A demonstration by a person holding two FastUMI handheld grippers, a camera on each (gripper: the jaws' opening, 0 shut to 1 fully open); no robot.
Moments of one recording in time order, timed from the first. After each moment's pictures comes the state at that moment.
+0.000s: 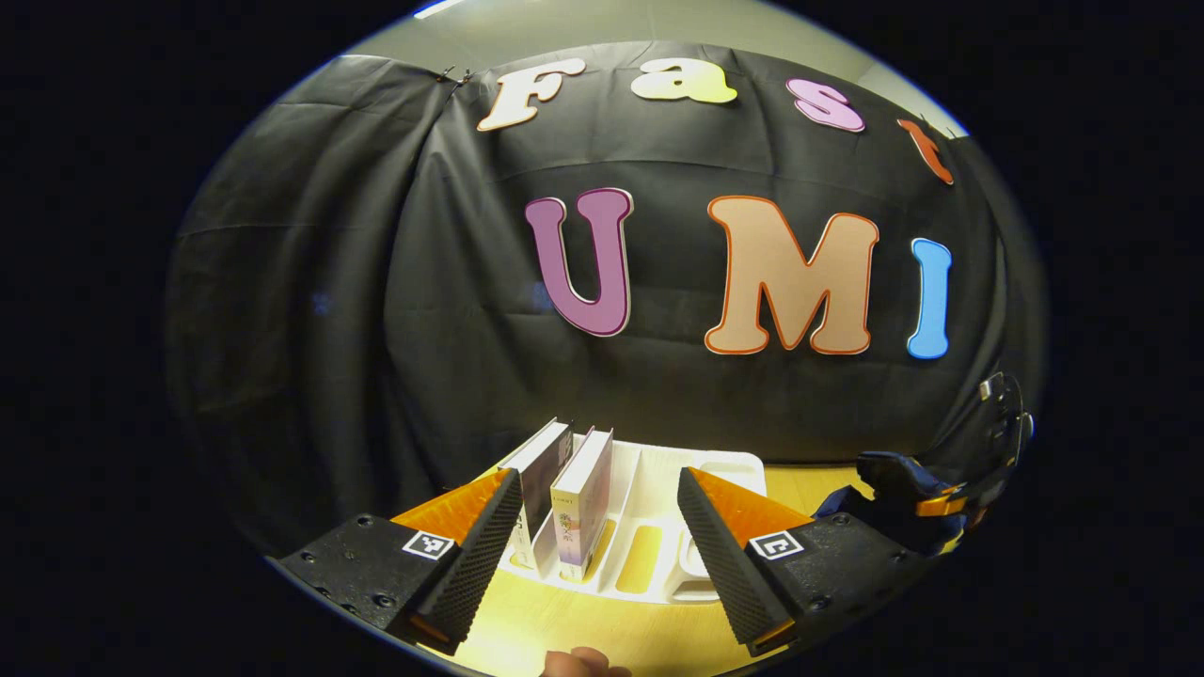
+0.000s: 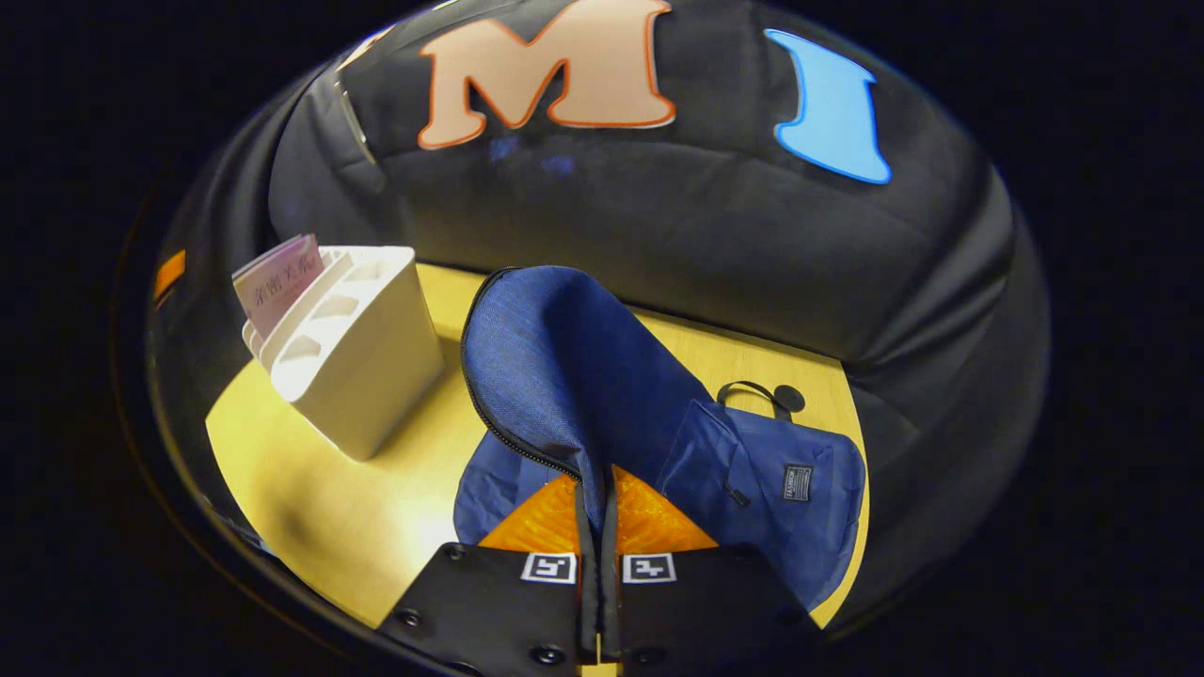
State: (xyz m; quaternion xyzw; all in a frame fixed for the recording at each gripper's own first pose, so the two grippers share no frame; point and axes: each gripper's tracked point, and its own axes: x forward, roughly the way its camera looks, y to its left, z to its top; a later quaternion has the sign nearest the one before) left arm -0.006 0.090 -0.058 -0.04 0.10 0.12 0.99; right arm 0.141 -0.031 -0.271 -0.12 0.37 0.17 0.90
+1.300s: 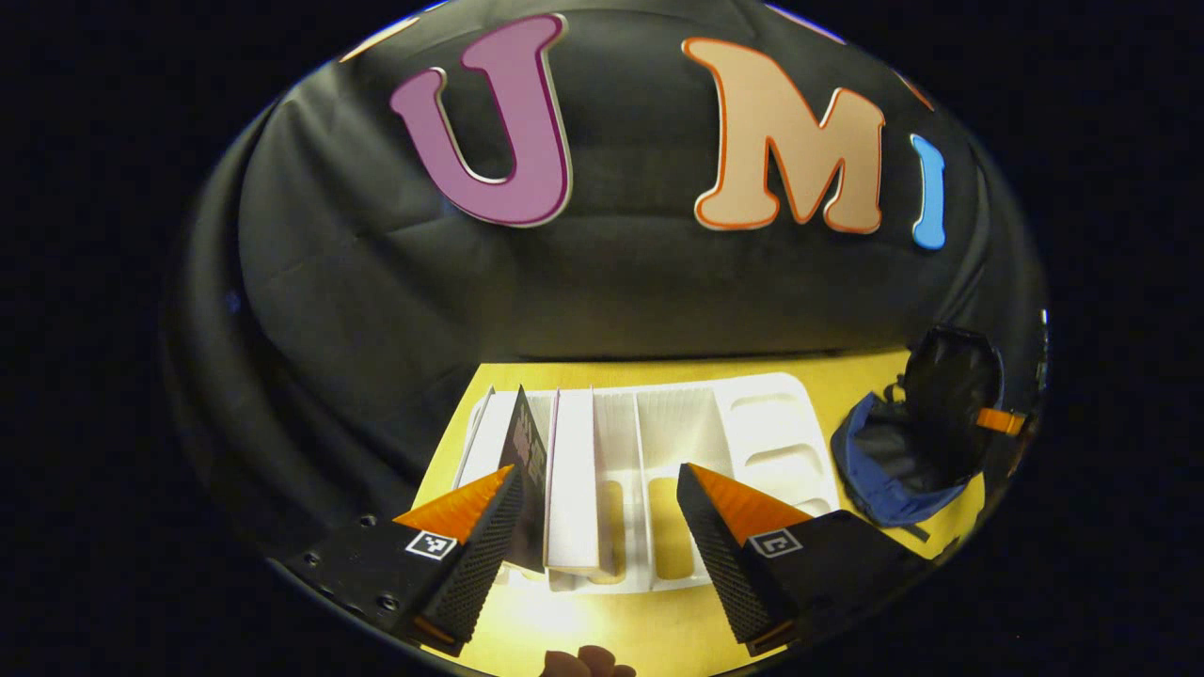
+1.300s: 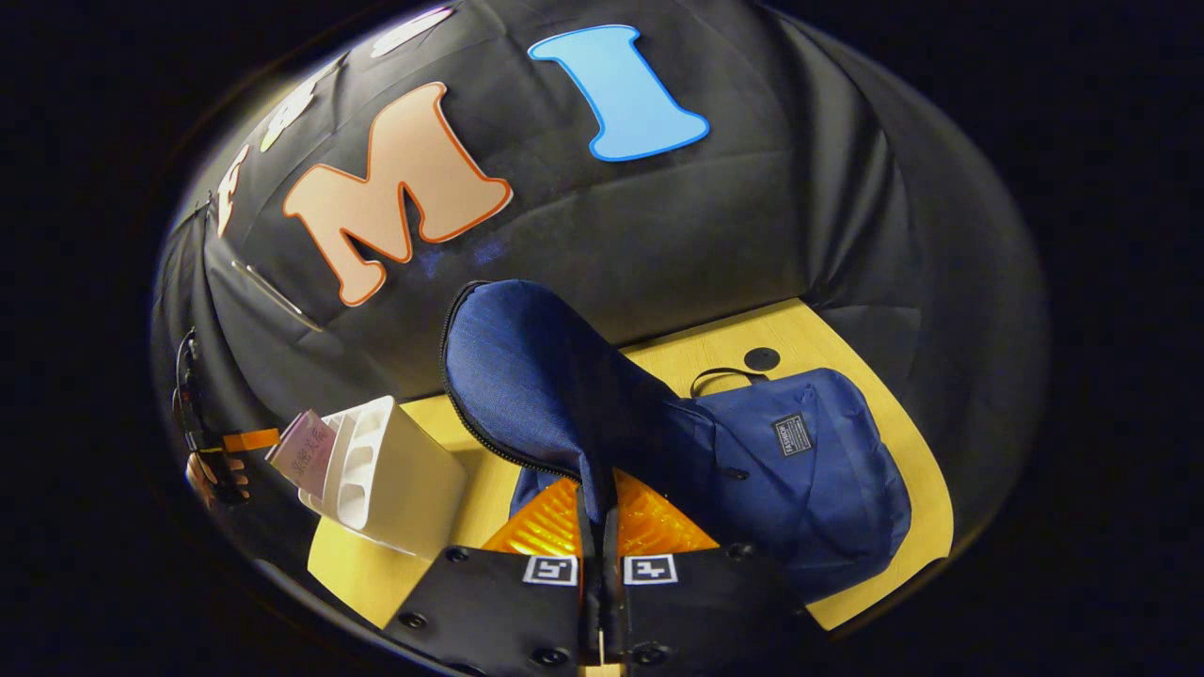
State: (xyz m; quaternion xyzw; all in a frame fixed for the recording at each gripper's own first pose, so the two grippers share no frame) left arm 0.125 0.130 -0.155 0.02 0.34 -0.02 0.94; right arm 0.149 -0.067 -0.237 0.10 0.34 0.10 0.93
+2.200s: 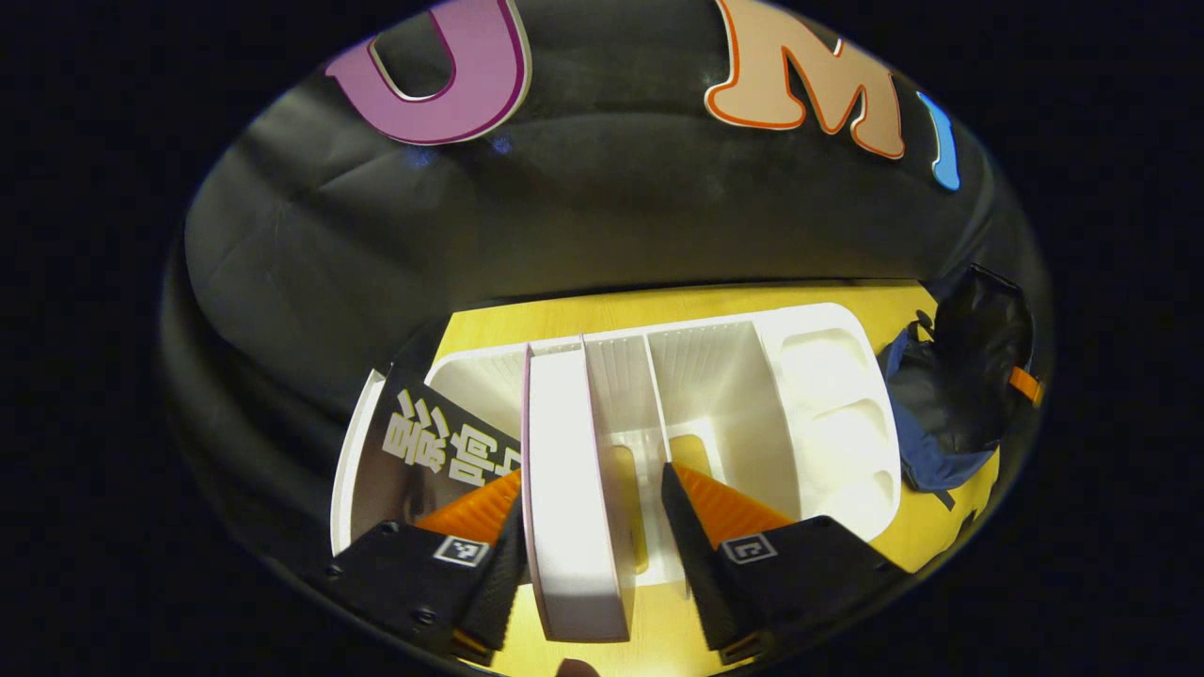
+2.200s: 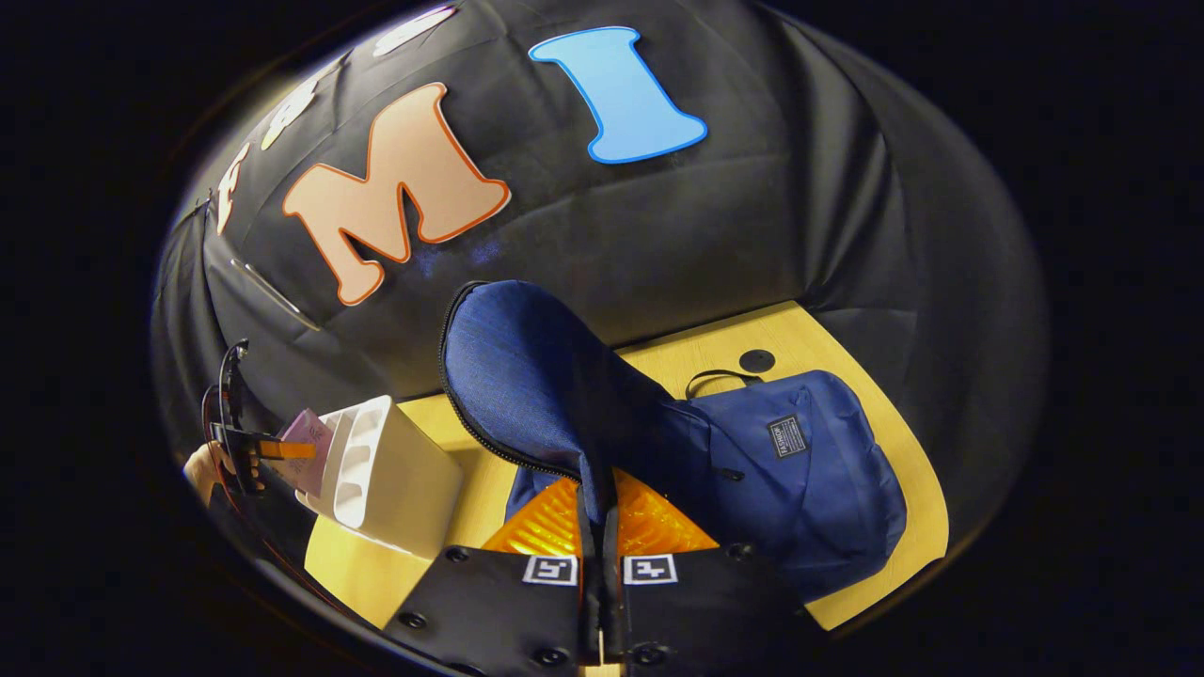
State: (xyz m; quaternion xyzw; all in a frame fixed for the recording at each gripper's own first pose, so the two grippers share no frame) left arm 0.152 0.134 -0.221 0.05 0.43 -0.04 0.90; right arm 0.149 -0.073 -0.239 0.10 0.34 0.09 0.93
